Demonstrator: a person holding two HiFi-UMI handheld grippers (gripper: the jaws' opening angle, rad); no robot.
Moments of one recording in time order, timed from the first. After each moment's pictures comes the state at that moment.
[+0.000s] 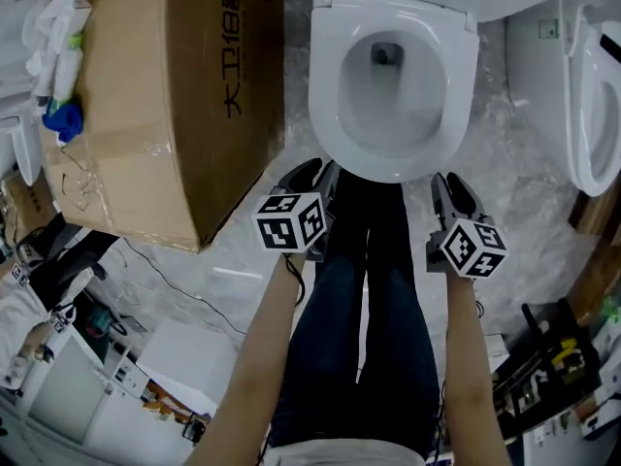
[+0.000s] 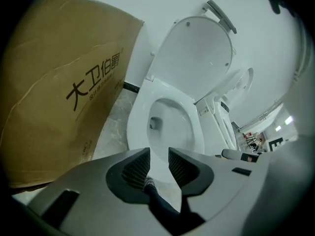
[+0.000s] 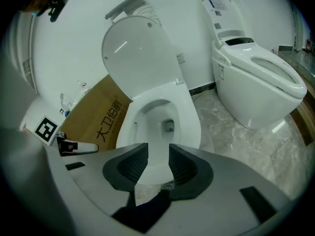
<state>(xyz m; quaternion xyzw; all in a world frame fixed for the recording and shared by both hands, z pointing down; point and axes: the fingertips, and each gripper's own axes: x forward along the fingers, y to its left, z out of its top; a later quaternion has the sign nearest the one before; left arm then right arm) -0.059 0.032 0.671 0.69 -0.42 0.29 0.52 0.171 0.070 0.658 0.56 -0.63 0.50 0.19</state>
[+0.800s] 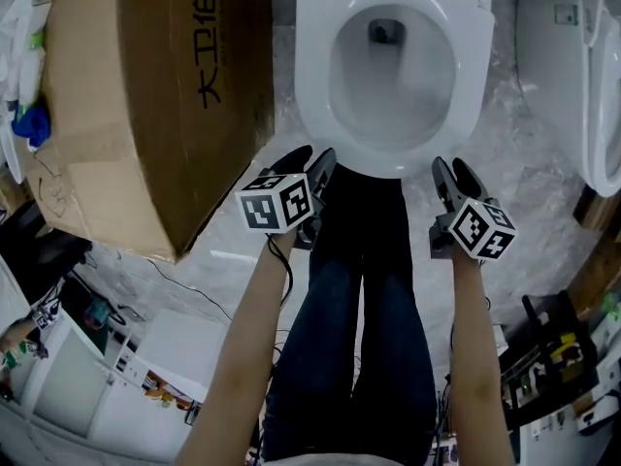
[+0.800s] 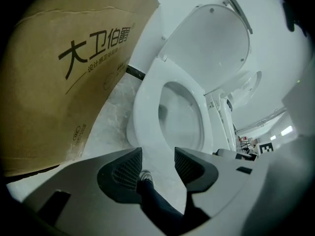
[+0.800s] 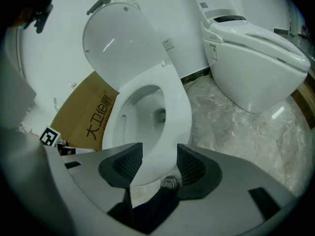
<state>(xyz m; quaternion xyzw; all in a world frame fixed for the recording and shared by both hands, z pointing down) -0.059 0.044 0.744 0.66 -0.39 0.28 0.58 0.184 0.078 0.736 0.55 -0.60 0.56 0.17</state>
